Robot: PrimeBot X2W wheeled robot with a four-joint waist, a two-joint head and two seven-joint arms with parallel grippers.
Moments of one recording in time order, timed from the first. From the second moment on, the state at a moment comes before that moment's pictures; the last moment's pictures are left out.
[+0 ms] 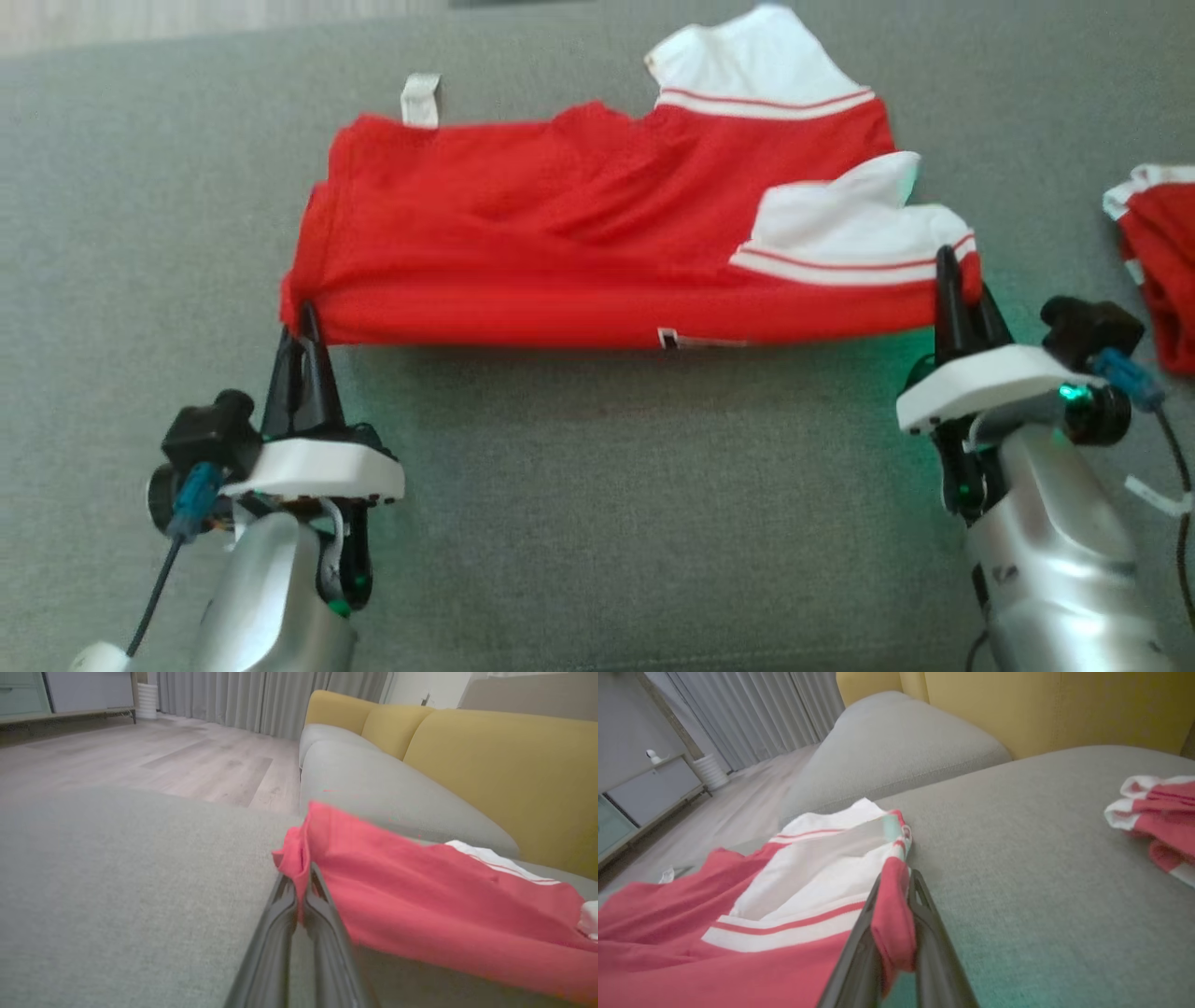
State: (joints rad) left arm -0.32 0.03 -0.09 0.49 -0.32 0.01 -0.26; right arm -0.48 -0.05 -0.01 0.76 0.27 0.13 -0.26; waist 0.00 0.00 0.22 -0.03
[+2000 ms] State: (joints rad) left arm -0.78 0.11 -0.27 0.99 -0.40 -0.13 -0.23; right arm -0.92 -0.21 0.22 0.82 0.33 0.13 0.04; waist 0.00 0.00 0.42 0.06
